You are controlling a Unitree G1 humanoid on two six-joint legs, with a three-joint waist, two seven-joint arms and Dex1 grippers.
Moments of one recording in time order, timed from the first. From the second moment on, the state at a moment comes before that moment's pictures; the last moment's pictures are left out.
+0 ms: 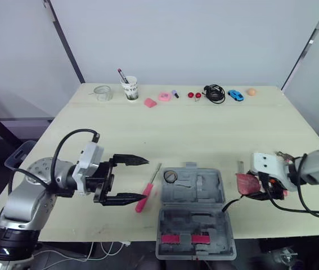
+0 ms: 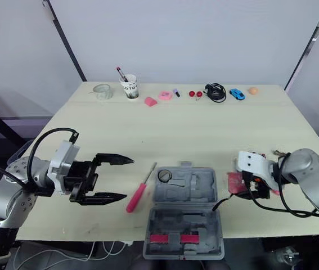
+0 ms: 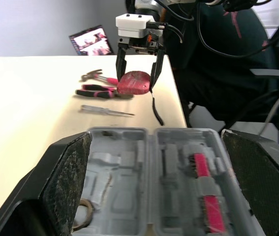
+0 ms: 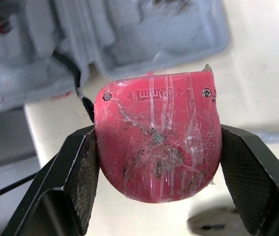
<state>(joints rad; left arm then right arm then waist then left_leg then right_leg) -0.18 0.86 0.16 -0.22 -0.69 0.26 -1.43 -0.46 -1.03 0.29 -0.30 0.14 0.69 1.20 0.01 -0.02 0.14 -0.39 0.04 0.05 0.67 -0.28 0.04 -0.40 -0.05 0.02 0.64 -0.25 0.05</state>
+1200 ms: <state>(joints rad) -0.14 0.87 0.19 -0.14 -0.61 0.21 -1.40 -0.80 -0.62 0.73 0.04 -0.25 0.71 1.13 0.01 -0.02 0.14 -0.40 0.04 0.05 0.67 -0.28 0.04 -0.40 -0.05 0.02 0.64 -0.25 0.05</state>
